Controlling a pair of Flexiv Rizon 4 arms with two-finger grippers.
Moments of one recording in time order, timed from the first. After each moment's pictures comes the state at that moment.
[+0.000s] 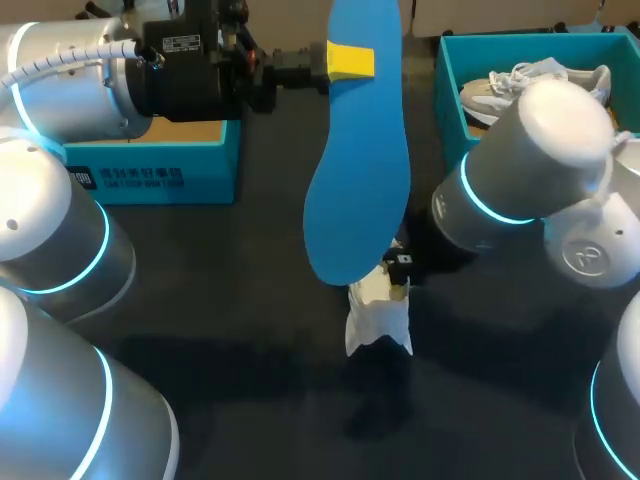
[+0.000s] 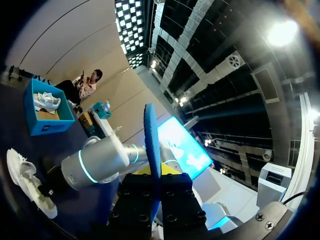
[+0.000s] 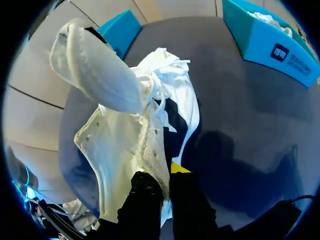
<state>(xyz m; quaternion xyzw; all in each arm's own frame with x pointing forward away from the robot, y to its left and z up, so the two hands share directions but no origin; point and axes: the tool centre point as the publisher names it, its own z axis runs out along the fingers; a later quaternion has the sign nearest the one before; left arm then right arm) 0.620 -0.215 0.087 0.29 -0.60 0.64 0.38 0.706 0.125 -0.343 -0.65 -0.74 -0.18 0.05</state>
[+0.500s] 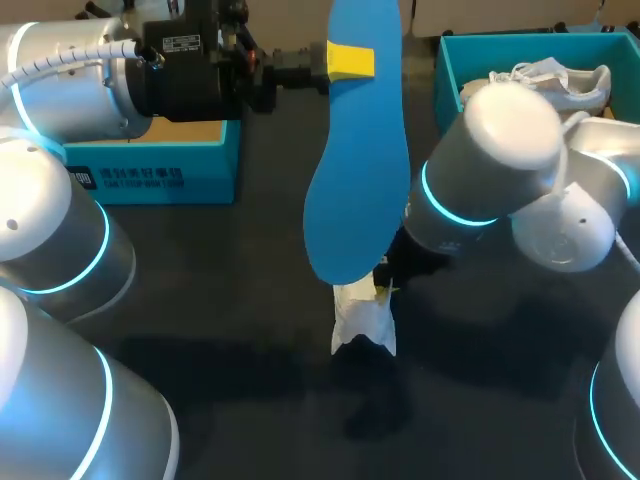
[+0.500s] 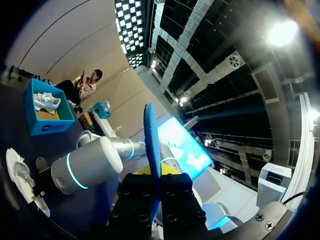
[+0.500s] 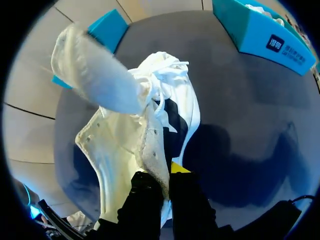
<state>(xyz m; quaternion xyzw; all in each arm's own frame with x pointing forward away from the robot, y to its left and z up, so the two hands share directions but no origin) 0.620 -0.215 0.087 0.29 -0.60 0.64 0.38 0.715 0.143 -0.359 -0.70 -0.70 -0.15 0.03</state>
